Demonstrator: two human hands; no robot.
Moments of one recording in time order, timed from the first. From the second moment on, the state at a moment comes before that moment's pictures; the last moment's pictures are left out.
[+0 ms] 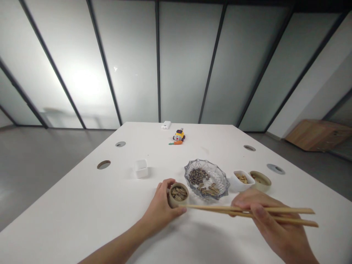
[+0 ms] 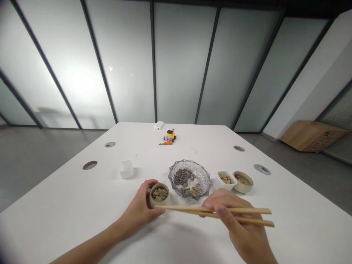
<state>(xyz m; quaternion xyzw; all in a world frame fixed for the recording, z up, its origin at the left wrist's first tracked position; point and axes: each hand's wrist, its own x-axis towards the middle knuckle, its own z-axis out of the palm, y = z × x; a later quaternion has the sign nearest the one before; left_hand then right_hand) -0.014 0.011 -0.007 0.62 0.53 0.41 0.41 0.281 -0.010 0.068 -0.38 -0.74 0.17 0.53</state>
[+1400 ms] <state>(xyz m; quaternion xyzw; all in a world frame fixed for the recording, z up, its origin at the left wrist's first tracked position) -0.018 0.019 -0.017 0.62 0.51 0.45 0.40 0.290 0.002 0.061 -0.32 -0.73 0.30 0.52</state>
